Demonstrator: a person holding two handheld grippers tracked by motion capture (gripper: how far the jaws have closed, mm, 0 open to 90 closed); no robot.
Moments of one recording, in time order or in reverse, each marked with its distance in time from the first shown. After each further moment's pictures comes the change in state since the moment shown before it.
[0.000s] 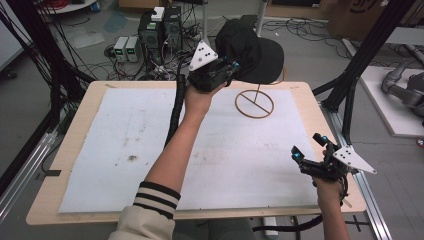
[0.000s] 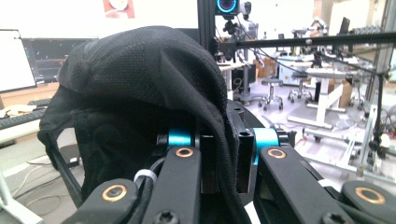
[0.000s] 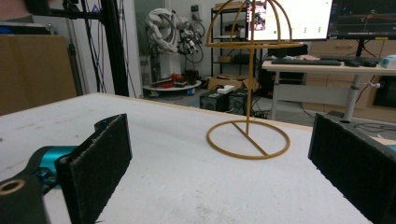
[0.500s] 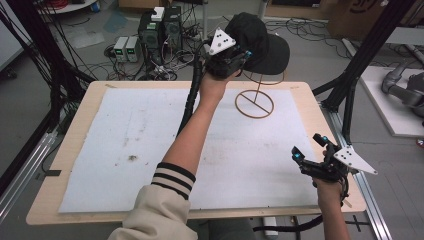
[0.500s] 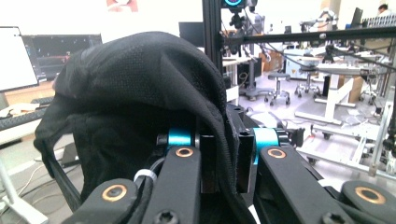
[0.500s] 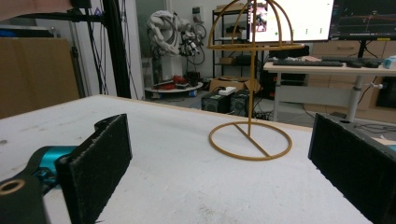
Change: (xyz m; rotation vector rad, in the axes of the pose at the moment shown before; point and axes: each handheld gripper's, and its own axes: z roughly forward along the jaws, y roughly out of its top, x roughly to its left) left arm 0.002 0.010 0.046 0.026 0.020 0.020; right arm 0.001 0.000 -0.002 -0.010 0.009 0.004
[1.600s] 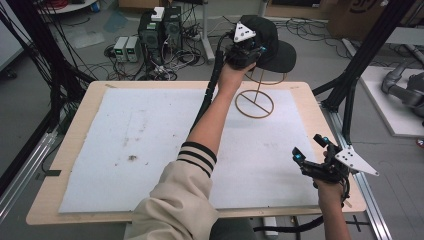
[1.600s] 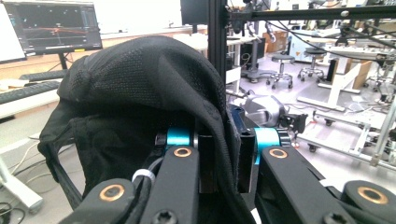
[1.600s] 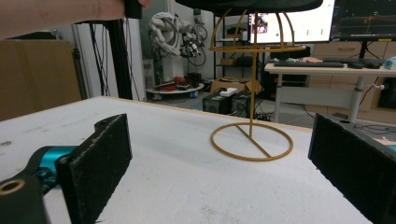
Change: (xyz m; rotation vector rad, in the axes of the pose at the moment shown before) left arm 0.006 -0.009 0.071 0.097 0.002 -0.036; right arm 0.001 0.001 -0.003 -0.005 0.003 0.005
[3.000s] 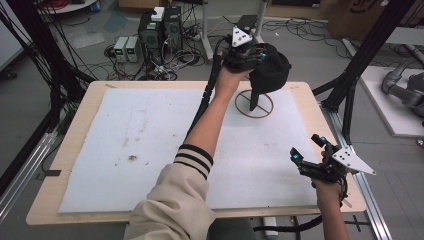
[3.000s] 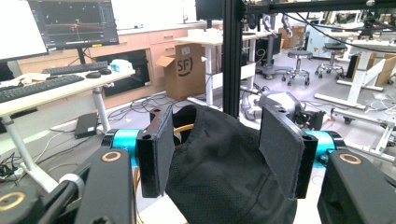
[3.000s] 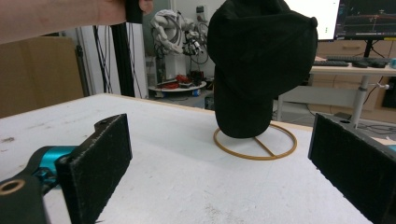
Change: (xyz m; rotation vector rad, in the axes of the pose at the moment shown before) left arm 0.003 -0.012 -0.005 0.016 0.068 0.007; right arm 0.002 -0.001 0.004 0.008 0.011 -0.008
